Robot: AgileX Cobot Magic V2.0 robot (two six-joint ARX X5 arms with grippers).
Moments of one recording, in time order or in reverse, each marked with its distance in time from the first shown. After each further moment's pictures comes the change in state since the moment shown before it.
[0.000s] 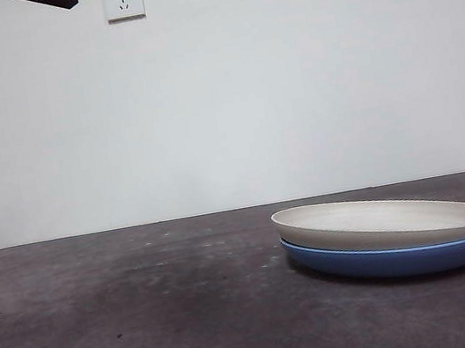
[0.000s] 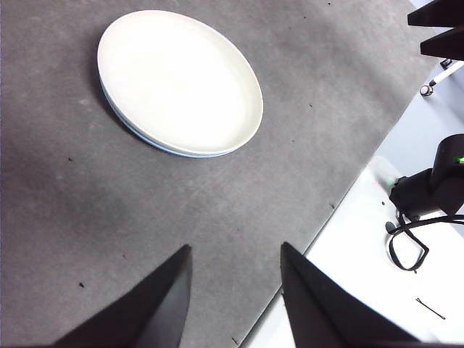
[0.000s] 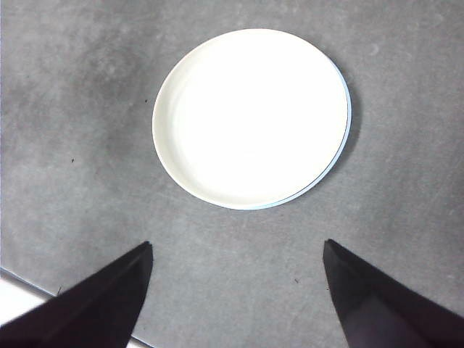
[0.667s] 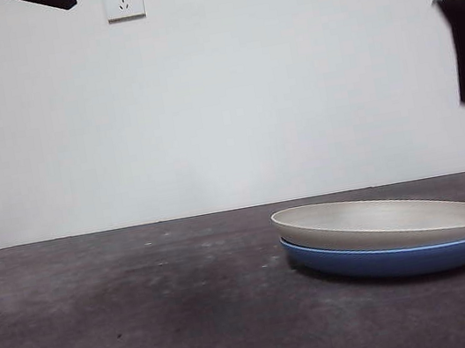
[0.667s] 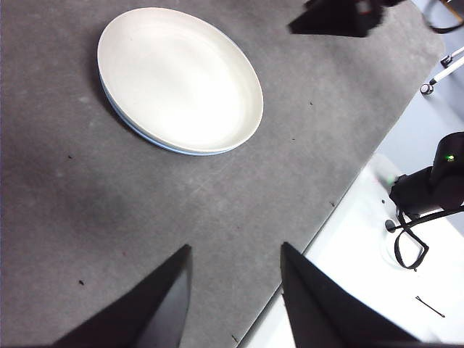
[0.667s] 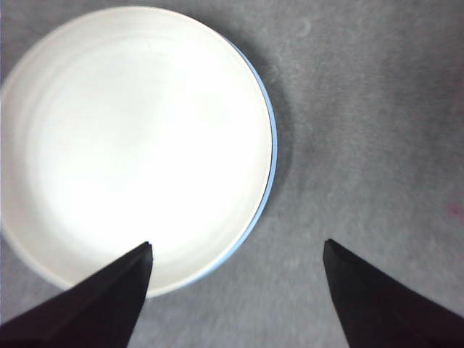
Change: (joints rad) left arm 0.000 0.000 0.000 -0.006 0.000 0.001; right arm -0.001 0.507 -0.002 0.301 0.158 0.017
